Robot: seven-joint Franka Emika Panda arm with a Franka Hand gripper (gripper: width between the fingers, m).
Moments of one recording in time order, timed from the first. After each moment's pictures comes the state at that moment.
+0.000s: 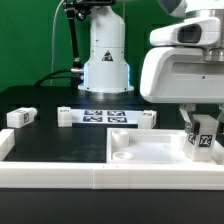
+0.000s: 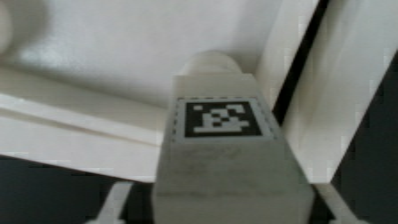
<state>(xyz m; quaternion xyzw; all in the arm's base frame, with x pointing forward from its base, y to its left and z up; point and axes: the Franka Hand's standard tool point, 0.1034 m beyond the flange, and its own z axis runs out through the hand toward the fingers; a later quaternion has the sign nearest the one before) 0.635 0.109 0.072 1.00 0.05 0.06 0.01</state>
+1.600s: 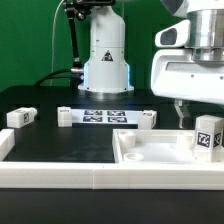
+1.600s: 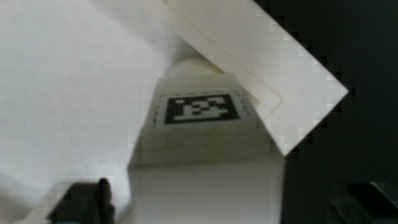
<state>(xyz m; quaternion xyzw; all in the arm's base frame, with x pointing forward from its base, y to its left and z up) 0.633 0.115 0.074 0.92 -0.39 0.06 -0.02</state>
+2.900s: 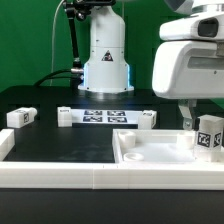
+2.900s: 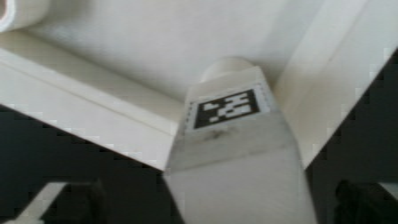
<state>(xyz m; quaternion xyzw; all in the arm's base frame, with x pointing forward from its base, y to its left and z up) 0.632 0.117 0.080 0.97 0.24 0.06 0.03</state>
